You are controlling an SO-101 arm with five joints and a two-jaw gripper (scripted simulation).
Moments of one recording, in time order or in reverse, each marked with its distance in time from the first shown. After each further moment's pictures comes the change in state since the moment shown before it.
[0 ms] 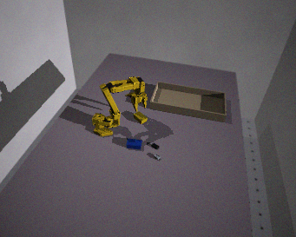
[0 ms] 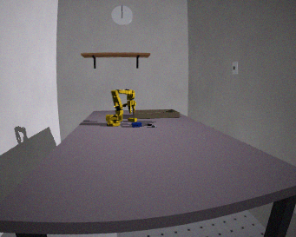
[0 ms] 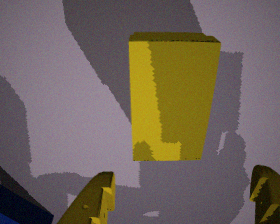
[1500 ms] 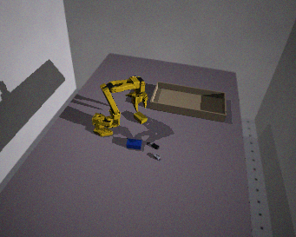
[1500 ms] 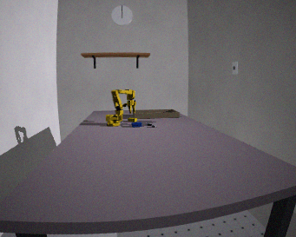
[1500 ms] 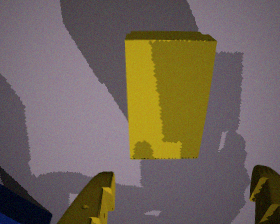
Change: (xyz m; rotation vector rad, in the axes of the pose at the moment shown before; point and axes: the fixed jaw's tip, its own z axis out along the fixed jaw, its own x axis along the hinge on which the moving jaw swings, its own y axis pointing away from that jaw) arm 0.000 -0.001 -0.001 0.001 0.000 0.000
